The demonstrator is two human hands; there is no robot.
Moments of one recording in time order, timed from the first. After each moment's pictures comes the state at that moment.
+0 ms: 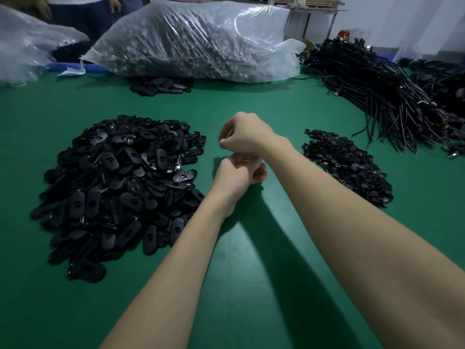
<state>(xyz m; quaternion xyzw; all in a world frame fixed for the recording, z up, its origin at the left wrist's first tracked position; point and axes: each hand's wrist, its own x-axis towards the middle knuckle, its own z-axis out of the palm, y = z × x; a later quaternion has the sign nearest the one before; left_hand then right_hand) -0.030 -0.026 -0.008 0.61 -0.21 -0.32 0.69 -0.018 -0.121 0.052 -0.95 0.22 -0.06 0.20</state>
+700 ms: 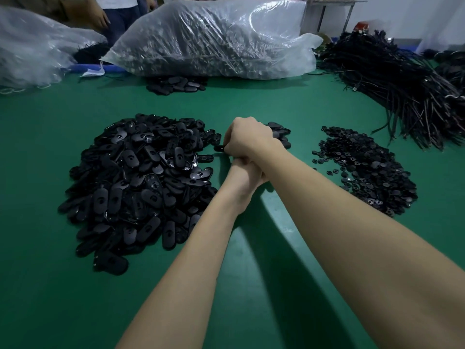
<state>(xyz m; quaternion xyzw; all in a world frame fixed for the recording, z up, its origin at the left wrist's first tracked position) -0.026 -0.017 -0.004 0.54 -0.18 -0.37 0.74 0.011 -0.096 0.038 -0.96 0.25 -0.03 0.13</state>
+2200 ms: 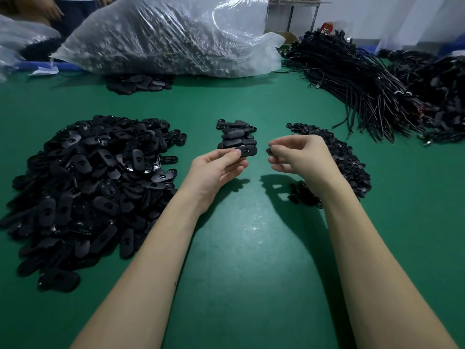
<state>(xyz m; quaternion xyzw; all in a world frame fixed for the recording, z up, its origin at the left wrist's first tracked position) -0.025 -0.017 -0.003 0.52 -0.14 -0.39 0.75 -0.153 -0.158 0.026 -0.69 0.34 -0.26 0.59</state>
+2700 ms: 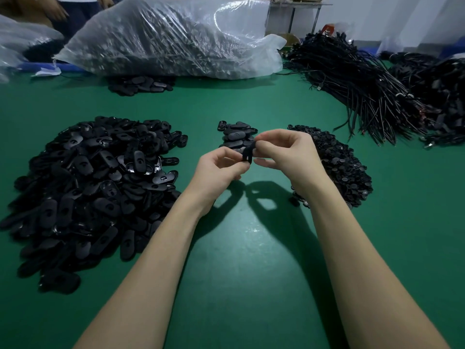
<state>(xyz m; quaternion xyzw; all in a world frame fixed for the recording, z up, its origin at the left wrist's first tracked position) -0.028 -0.017 -0.007 0.64 -0.28 -0.28 0.66 -0.136 -0.135 0.033 -0.66 0.26 -0.29 0.64</state>
